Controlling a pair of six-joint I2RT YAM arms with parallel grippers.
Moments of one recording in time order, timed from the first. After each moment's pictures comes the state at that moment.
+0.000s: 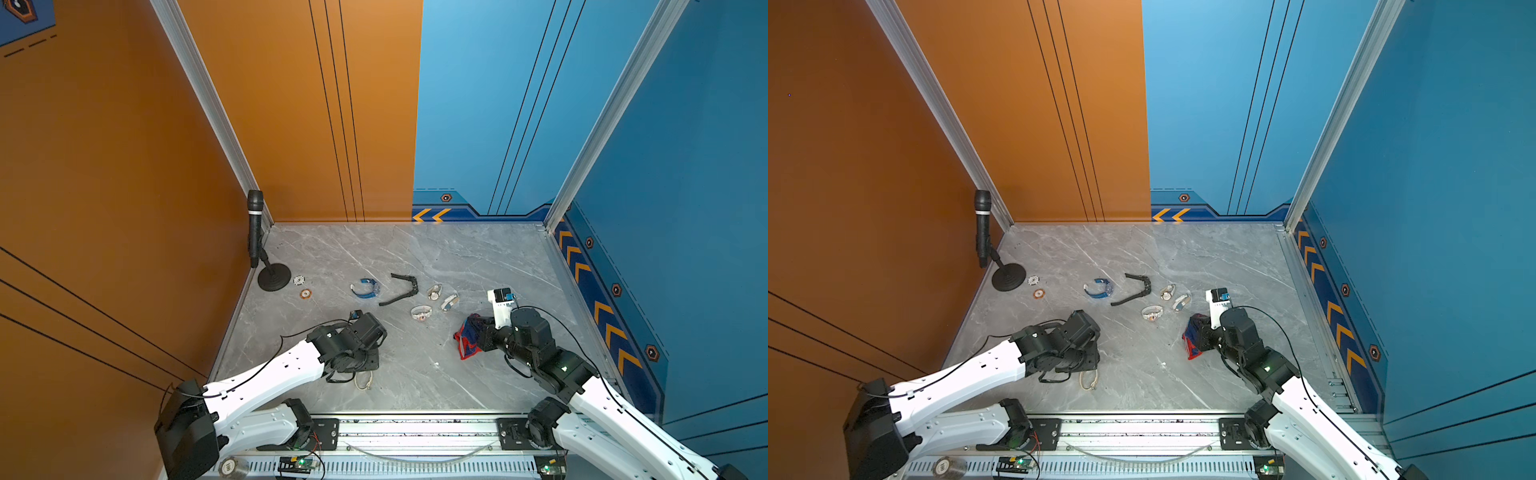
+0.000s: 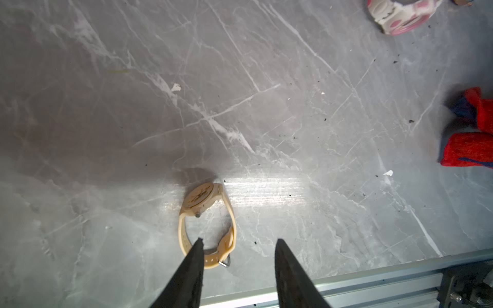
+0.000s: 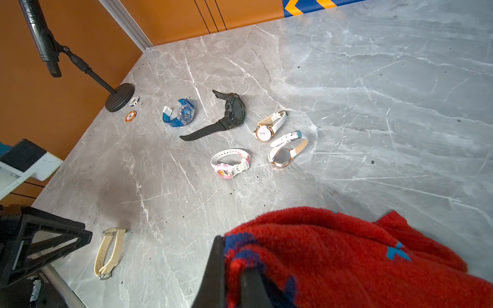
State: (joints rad) left arm -0.87 1.12 0.75 -0.84 -0.09 -0.95; right arm 0.58 0.70 0.52 -0.34 -0.01 0.42
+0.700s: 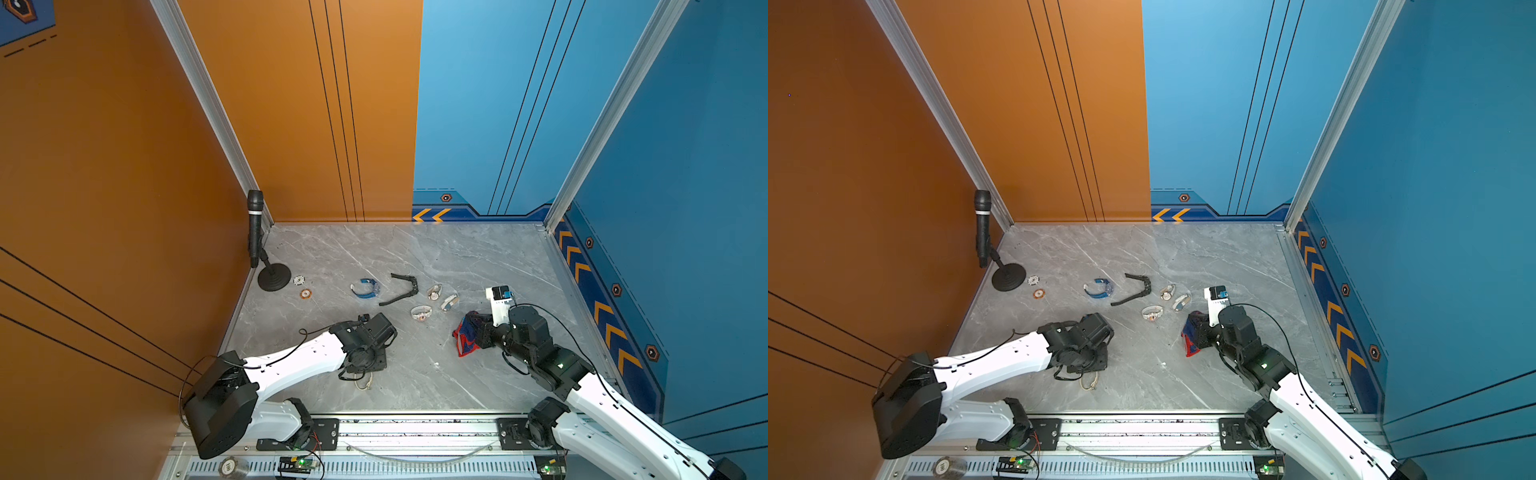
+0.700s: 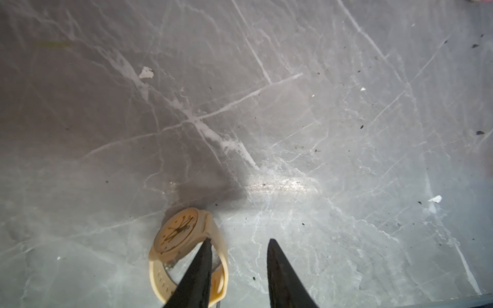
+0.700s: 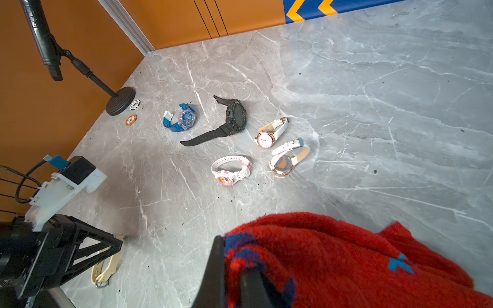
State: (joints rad) left arm -0.86 1.32 0.74 -0.73 -0.06 -0.97; right arm 0.57 0.73 0.52 -0.29 -0.01 0.41
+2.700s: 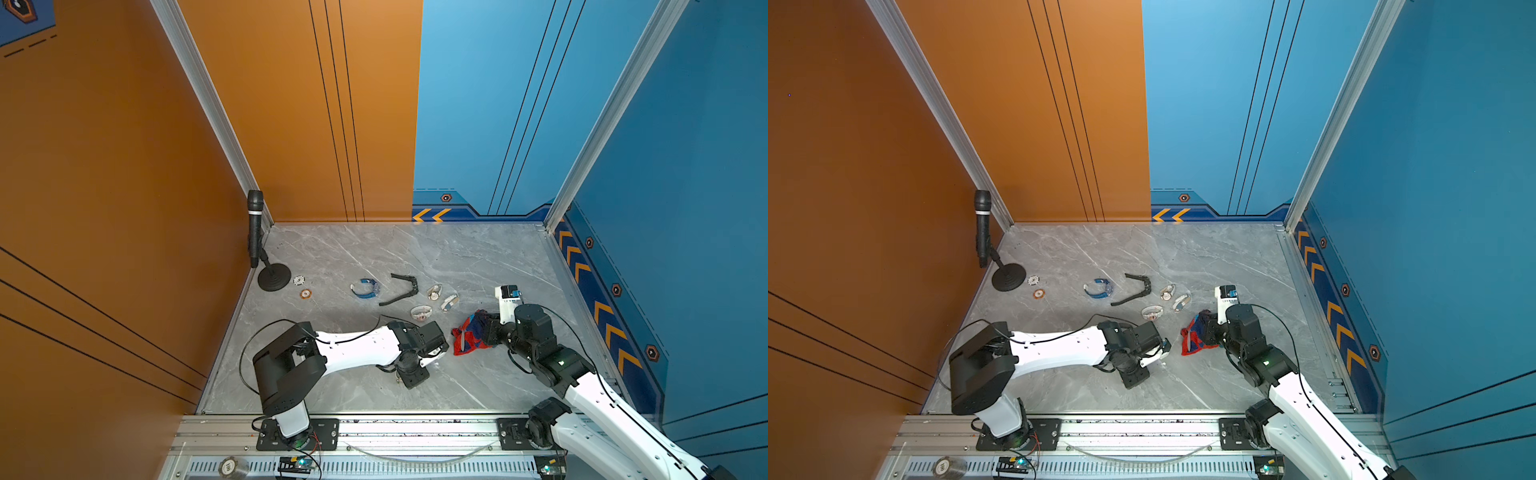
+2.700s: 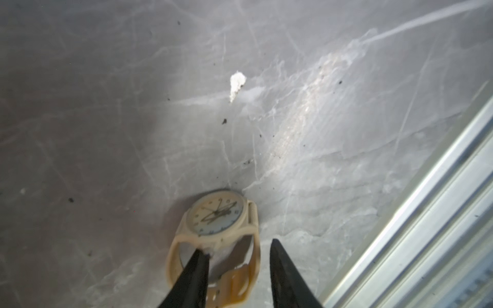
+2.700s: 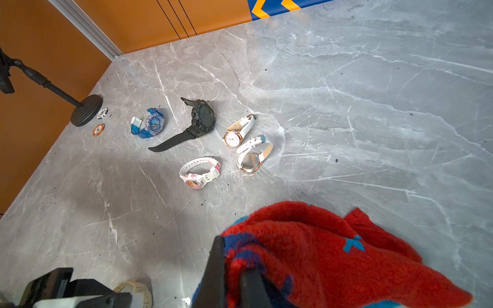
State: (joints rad) left arm -1.09 1.67 1.05 -0.73 0.05 -0.08; right arm 0.45 0.74 0.49 -0.30 -0.04 0.40
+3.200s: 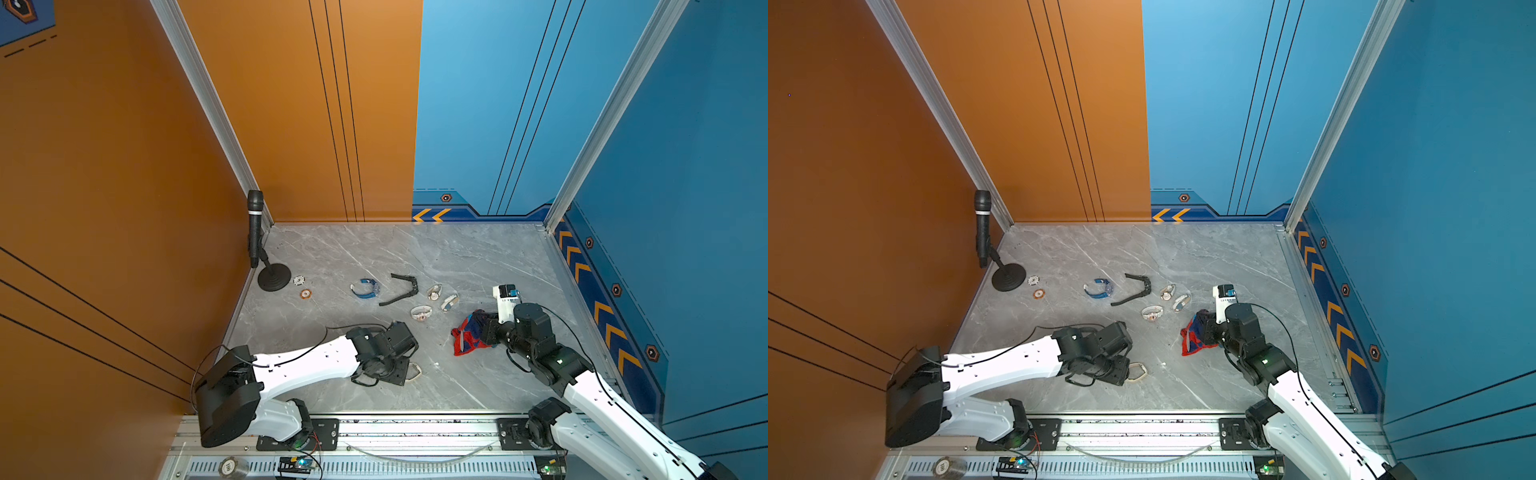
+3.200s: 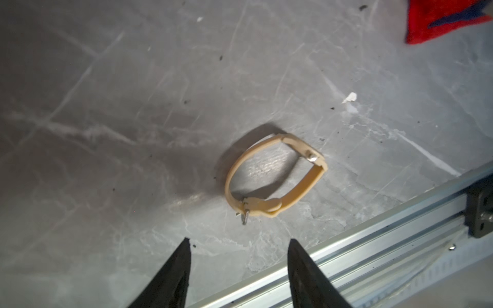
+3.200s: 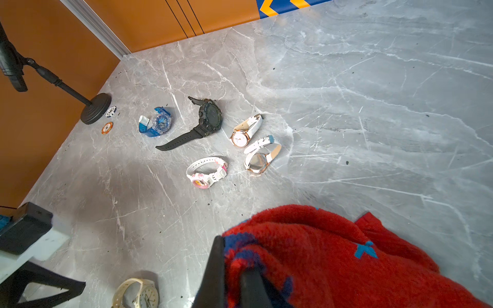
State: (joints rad) left arm -1.06 1.34 0.82 -0.74 0.00 -0.88; right arm 0.45 0.76 0.49 -0.27 -0.06 0.40
